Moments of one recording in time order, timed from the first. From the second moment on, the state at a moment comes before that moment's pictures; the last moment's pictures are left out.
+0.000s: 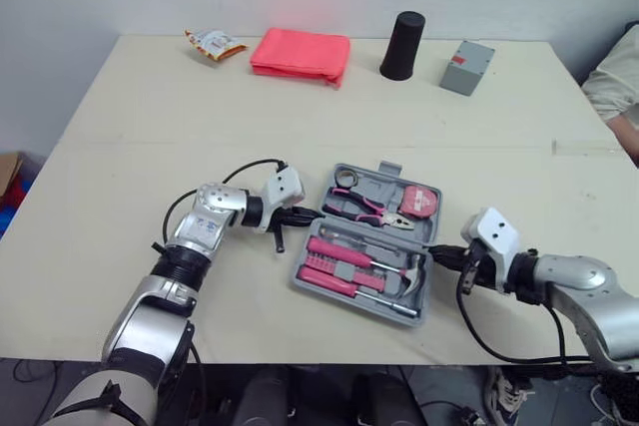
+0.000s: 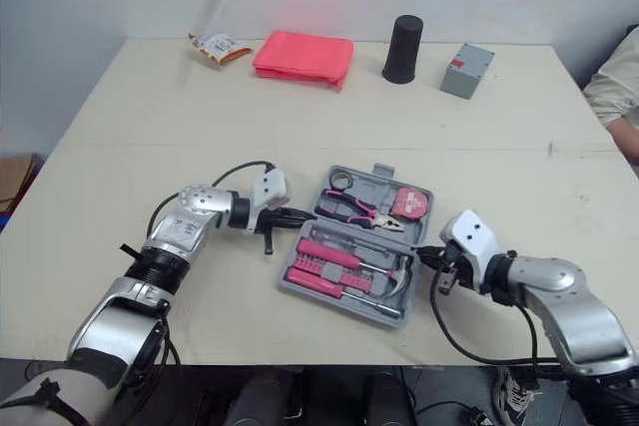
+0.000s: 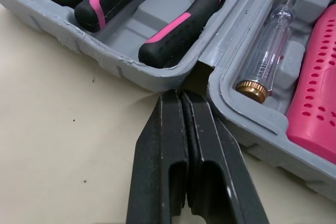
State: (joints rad) left arm -0.76 0.40 -0.24 0.55 -0.06 0.14 -1.08; right arm -0.09 -0.80 -0.04 -0.28 0.35 0.56 0.83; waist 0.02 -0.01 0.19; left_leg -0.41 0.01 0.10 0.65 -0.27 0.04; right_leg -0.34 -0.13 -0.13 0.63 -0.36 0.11
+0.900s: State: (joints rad) left arm -0.52 0.46 -0.21 0.08 -0.08 0.45 -0.99; right arm -0.17 -0.80 -0.04 -0.16 0.32 0.52 0.93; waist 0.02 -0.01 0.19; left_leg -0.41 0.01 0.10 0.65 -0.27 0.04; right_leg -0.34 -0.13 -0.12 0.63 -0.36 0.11
